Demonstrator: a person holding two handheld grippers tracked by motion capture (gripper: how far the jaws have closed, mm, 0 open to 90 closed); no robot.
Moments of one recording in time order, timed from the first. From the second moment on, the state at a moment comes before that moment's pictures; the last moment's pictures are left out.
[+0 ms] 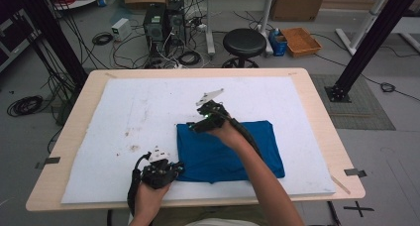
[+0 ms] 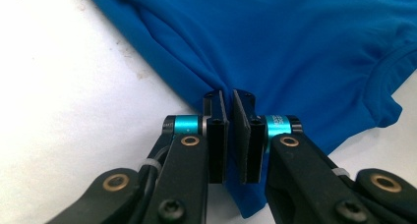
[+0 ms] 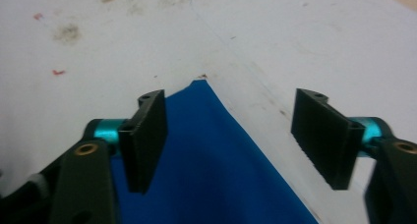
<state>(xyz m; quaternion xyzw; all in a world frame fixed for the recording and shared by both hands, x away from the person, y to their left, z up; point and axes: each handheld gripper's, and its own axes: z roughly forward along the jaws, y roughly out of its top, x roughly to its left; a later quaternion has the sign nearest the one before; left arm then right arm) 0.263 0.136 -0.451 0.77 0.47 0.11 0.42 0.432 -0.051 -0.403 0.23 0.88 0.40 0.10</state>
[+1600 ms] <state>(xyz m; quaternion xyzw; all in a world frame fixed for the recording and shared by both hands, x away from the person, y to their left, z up) 0.304 0.057 -0.397 0.75 0.36 -0.03 0.56 0.437 -0.147 -0.387 0.31 0.82 0.47 0.10</state>
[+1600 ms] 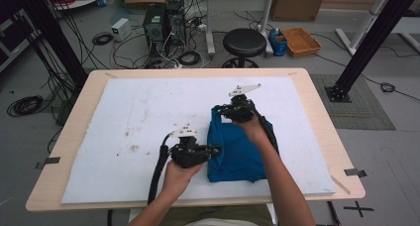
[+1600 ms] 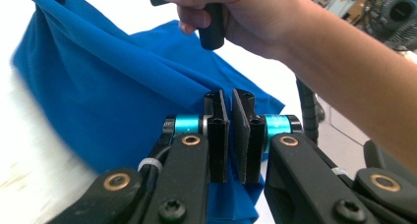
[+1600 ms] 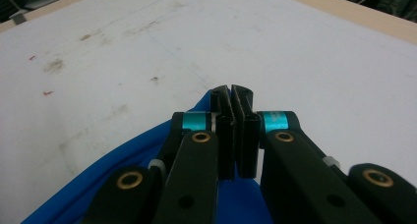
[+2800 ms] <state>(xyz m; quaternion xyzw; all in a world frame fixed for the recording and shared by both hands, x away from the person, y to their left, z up) 0.342 -0.062 -0.414 0.80 0.32 -0.02 0.51 0.409 -0.290 -0.420 0.44 0.78 0.41 0.19</state>
